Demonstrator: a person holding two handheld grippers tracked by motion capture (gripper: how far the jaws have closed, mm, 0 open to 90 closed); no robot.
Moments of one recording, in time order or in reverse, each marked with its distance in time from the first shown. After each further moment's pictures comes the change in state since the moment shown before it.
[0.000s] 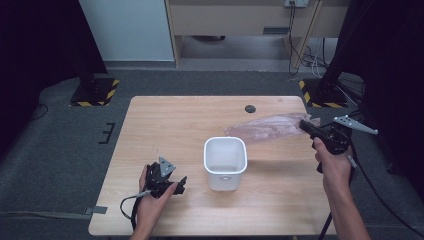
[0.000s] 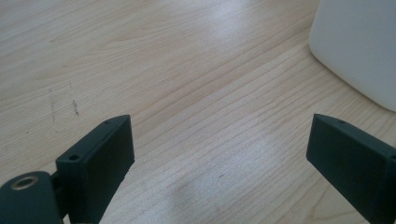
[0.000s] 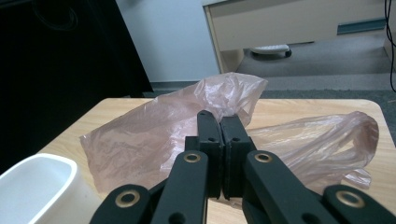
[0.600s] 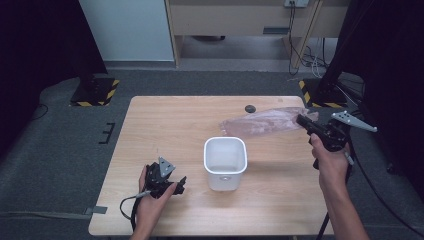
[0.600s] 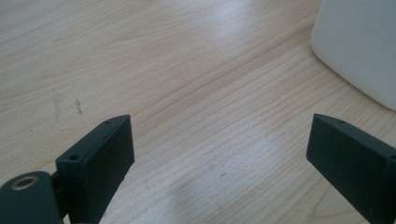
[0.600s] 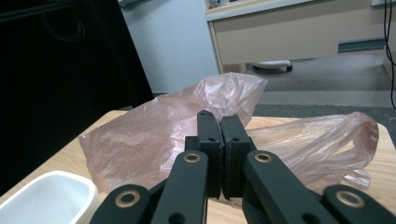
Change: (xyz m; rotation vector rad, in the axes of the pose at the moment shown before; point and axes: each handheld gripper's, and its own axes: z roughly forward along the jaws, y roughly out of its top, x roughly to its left) left arm 0.001 -0.001 -0.001 0.001 0.007 -0.002; right arm 0.019 0.014 0.000 -0.053 0.005 -0.029
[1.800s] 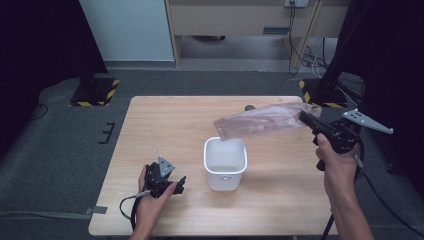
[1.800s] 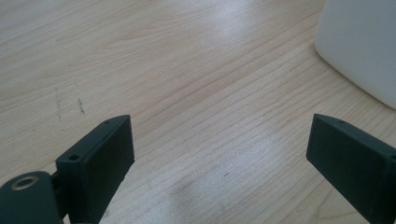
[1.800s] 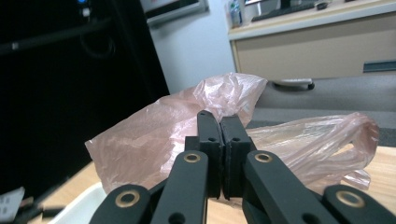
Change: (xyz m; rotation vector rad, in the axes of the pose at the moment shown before) left arm 0.001 0.000 0.000 0.001 0.004 0.001; right arm 0.027 0.023 -0.029 -0.062 0.089 -0.003
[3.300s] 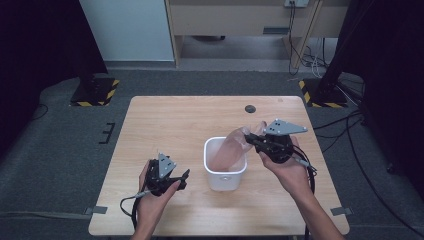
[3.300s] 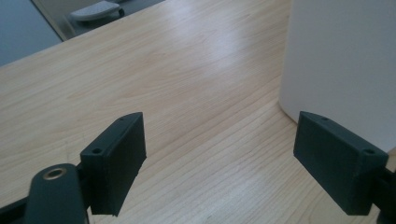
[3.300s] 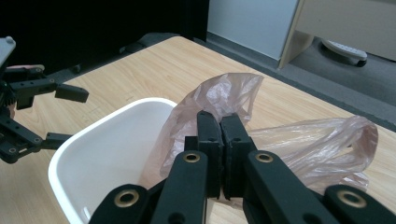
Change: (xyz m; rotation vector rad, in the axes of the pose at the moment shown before) left arm -0.011 0.024 -0.026 -0.160 -0.014 0.019; right arm 0.094 -0.049 0.077 0.330 0.135 -0.333
